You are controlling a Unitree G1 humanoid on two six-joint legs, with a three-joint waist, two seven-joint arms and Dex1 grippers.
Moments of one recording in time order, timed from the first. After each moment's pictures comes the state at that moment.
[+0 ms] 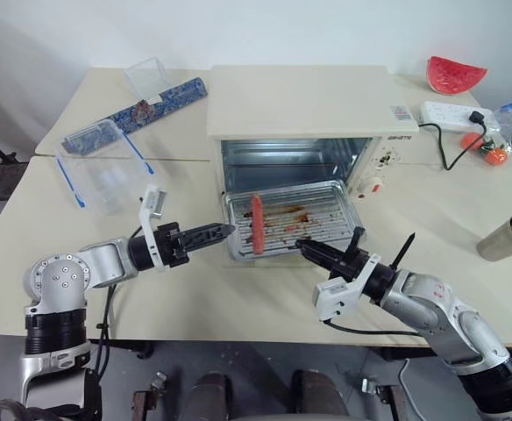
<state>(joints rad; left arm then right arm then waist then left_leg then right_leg) -0.48 0.49 0.31 -0.02 -1.25 1.38 -0.38 -0.19 -0.70 0.19 -0.30 -0.62 -0.44 0.38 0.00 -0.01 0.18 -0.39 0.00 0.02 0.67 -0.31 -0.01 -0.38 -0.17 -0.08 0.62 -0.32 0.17</state>
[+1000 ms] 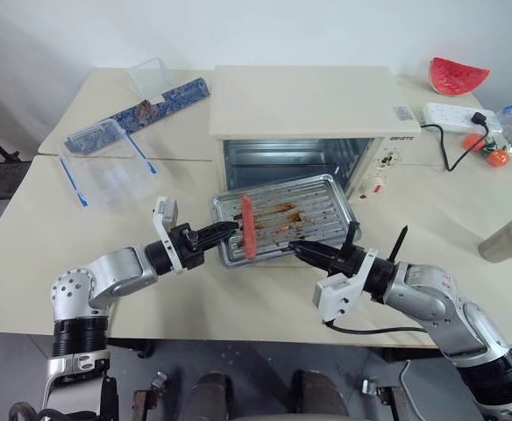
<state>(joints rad) -0.43 0.42 0.27 0.13 -1.93 1.24 0.28 -0.22 -0.70 0.19 -0.31 -0.42 -0.43 0.58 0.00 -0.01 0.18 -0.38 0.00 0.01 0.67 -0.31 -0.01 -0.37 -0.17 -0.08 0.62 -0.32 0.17</state>
